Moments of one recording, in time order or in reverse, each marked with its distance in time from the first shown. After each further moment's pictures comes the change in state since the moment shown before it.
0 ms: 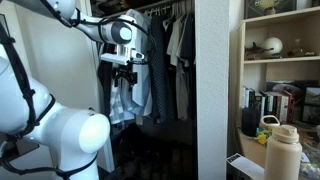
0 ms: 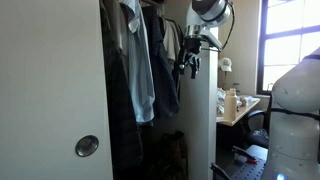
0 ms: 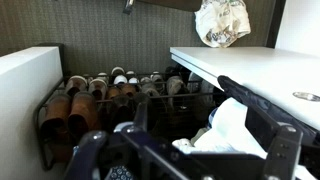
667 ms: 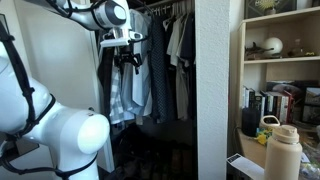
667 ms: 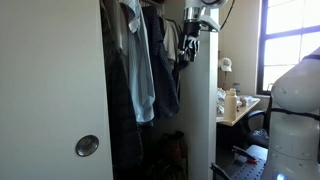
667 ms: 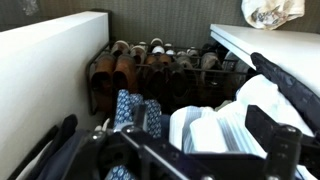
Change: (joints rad) arm -0.024 0.004 0.052 0.190 -0.193 -0.060 0.000
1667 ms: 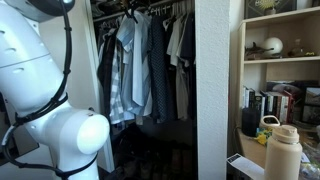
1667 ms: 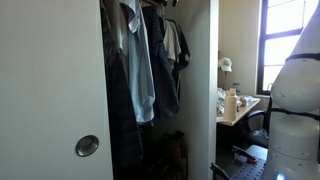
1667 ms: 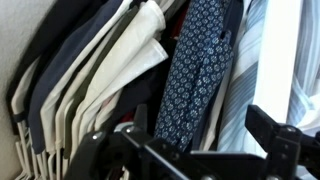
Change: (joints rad) arm -0.015 0.385 0.055 0.878 -0.310 -0.014 -0.142
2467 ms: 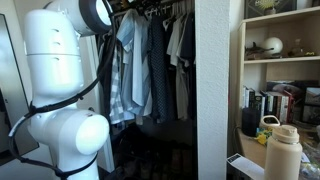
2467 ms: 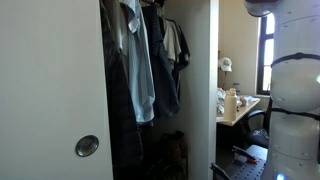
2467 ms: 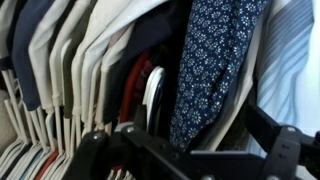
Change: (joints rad) arm -0.019 0.362 0.000 0.463 0.008 -0.003 -0.037
